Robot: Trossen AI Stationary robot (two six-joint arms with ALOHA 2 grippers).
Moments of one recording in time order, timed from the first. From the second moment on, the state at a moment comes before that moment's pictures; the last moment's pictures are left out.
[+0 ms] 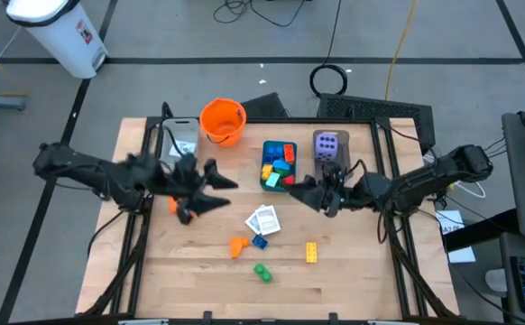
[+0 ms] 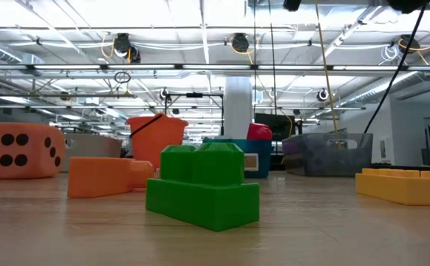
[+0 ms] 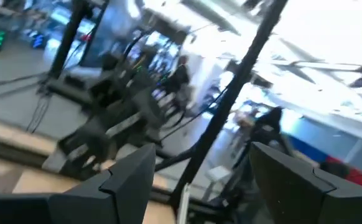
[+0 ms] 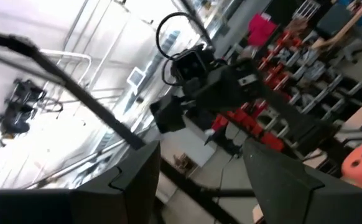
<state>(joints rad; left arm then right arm) -0.23 1.04 0.88 0.37 -0.02 -0.46 0.25 1.28 0.69 0.99 0.24 0.87</state>
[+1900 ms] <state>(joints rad) -0.41 1.51 1.36 -0.24 -0.31 -0.77 0.56 1.30 0.81 0.38 0.50 0.95</state>
